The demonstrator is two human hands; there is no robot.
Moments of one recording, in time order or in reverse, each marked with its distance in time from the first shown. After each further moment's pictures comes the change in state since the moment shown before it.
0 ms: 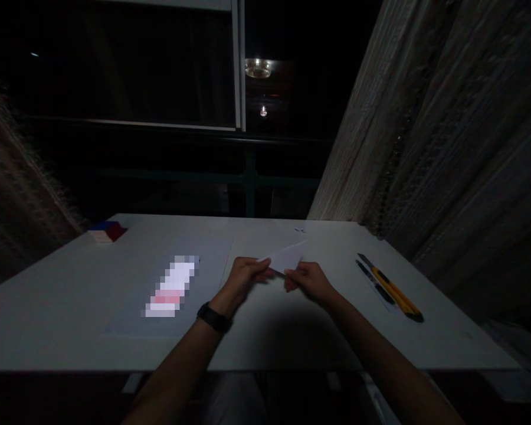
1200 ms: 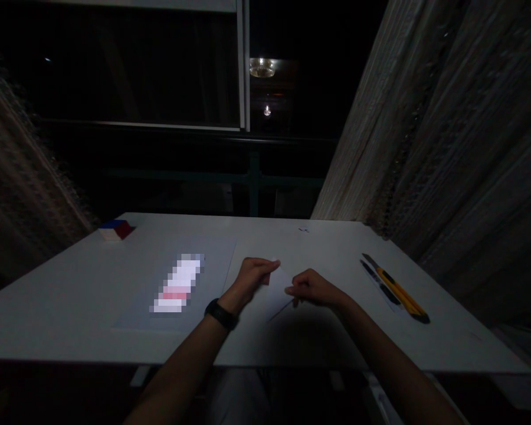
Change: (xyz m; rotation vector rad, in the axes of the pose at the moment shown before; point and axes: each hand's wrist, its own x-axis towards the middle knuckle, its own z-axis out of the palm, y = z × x) left_hand -0.004 -0.003 0.009 0.022 -0.057 0.071; right_hand -0.010 -0.009 -0.006 -0.225 -0.365 0.050
